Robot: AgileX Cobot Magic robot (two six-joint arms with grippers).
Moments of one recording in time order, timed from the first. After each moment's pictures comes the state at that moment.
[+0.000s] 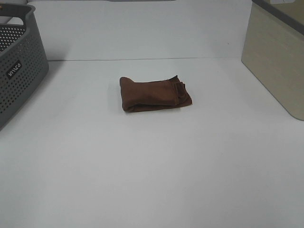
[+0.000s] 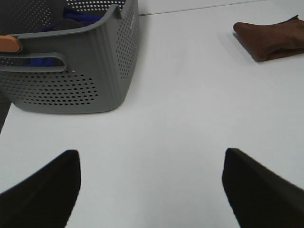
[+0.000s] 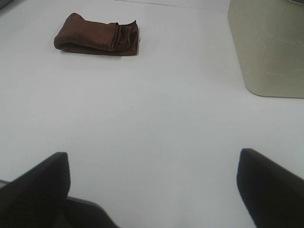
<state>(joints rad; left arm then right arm) -0.02 0.00 -0.50 -0.06 1.06 0.08 0.02 0.00 -0.50 0.18 1.07 -0.21</state>
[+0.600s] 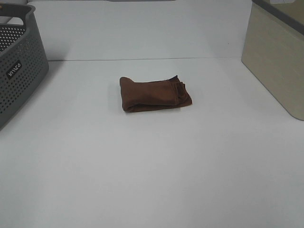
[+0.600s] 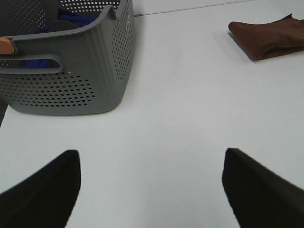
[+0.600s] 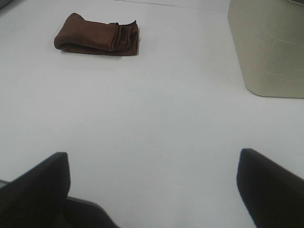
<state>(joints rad) -0.03 0.00 -0.50 -0.06 1.06 0.08 0.02 0.00 -0.50 0.18 1.07 -0.21</state>
